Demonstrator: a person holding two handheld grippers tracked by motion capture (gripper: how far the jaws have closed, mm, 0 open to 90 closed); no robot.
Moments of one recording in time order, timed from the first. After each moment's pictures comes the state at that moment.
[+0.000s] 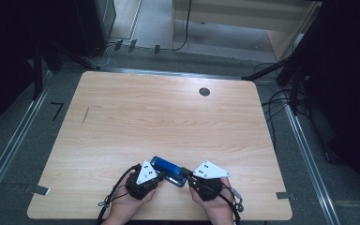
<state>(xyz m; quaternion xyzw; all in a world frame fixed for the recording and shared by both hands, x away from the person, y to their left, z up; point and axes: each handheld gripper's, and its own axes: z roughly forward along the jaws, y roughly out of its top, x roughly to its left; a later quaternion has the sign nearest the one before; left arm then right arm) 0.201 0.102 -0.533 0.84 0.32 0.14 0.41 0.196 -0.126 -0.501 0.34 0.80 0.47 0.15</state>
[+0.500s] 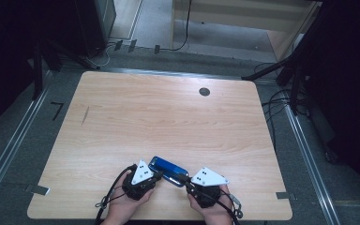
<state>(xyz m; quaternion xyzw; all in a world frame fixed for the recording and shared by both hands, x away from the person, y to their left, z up) 0.196 0.114 -0.532 0.82 0.34 0.14 0.43 0.179 -0.122 -0.505 0.34 0.80 0.47 0.14</state>
